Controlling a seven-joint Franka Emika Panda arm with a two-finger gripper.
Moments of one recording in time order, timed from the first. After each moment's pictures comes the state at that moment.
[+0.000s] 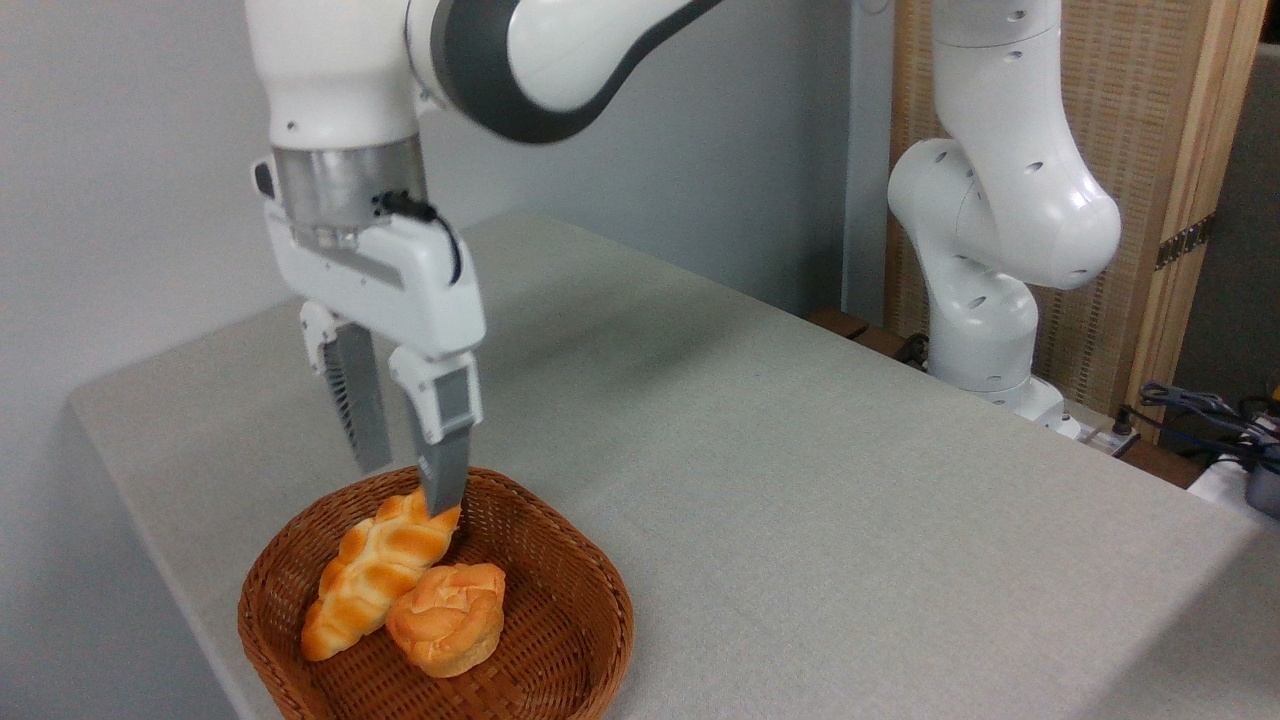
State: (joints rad) arm -0.14 0.14 0.04 -1.63 0.04 1.91 0.54
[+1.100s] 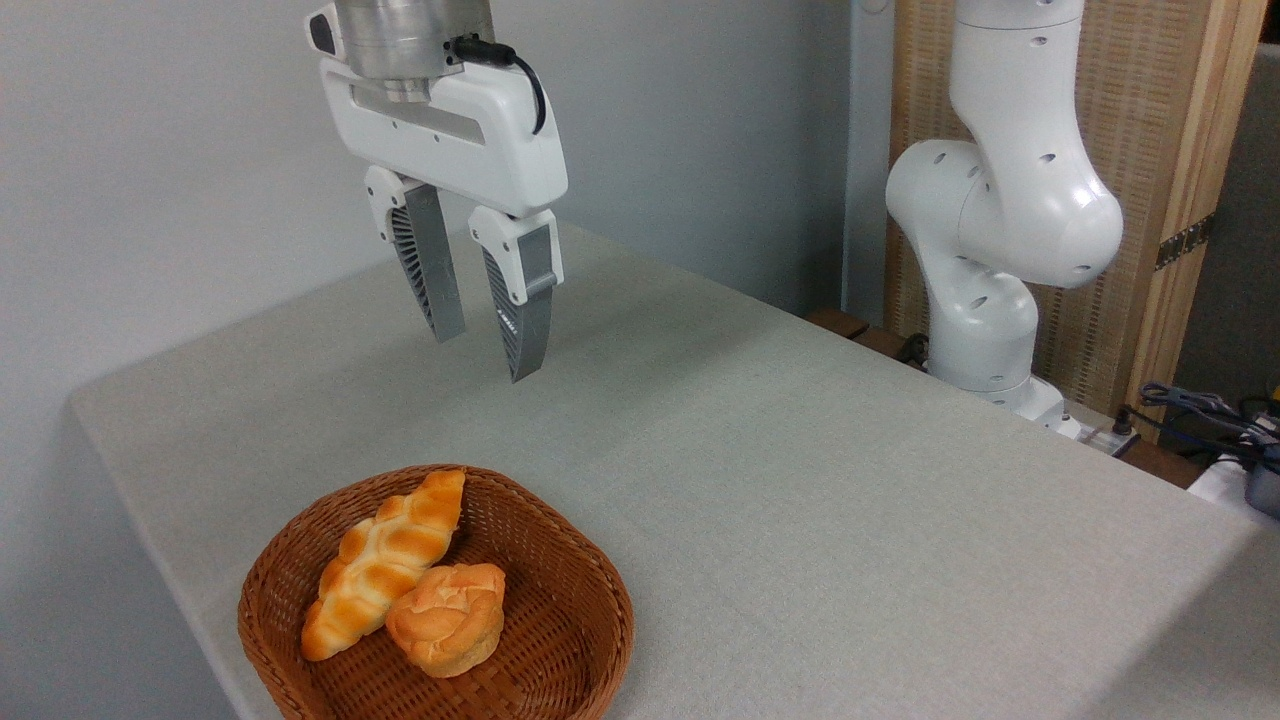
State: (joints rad) arm -0.10 0.00 0.02 -1.60 -0.03 1.64 0.58
